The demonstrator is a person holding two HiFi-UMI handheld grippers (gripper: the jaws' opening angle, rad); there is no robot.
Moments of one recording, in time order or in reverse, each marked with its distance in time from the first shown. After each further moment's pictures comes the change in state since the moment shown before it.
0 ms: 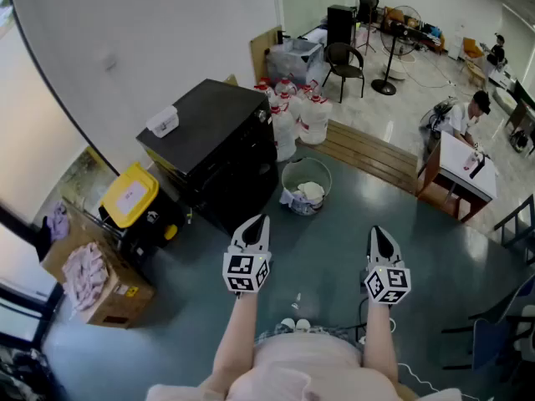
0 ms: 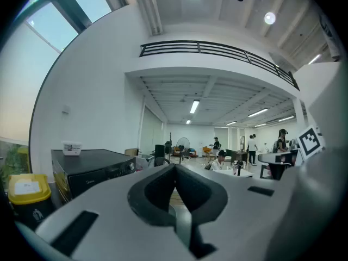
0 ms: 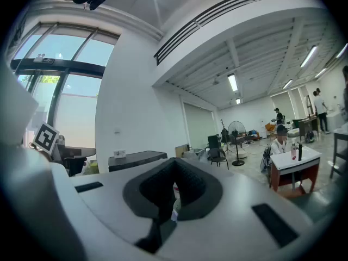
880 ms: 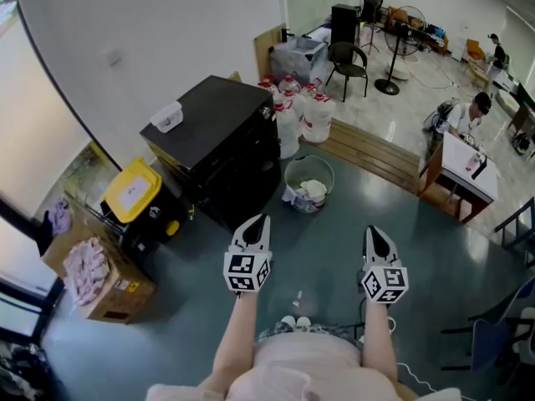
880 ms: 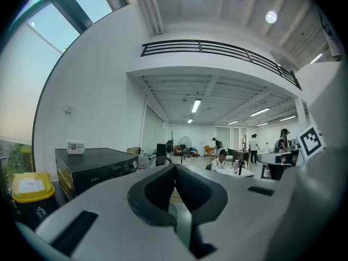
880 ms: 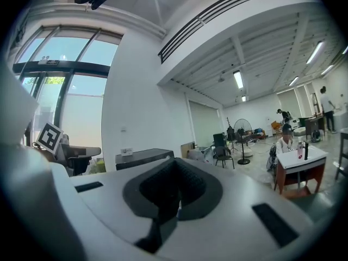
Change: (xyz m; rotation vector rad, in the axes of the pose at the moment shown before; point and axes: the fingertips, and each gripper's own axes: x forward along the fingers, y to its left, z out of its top) left arm -0.012 0.005 -0.004 -0.006 0.013 0.019; right arm 0.002 0.024 -0.006 -0.005 0.022 0.059
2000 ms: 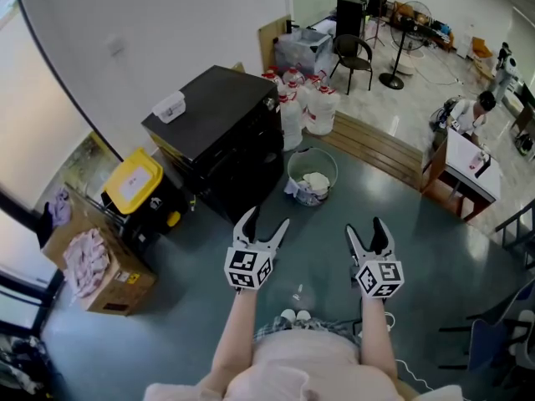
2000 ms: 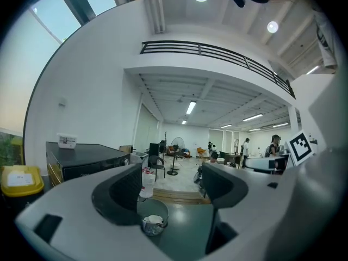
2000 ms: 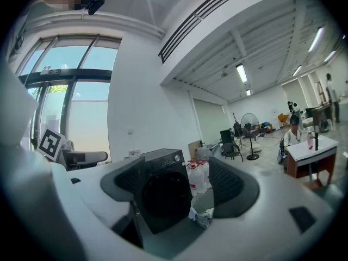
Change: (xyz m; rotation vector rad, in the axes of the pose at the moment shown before) left arm 0.000 -0.010 -0.007 -0.040 -0.007 -0.086; right arm 0.021 0.029 -0.009 0.051 0.007 0.074
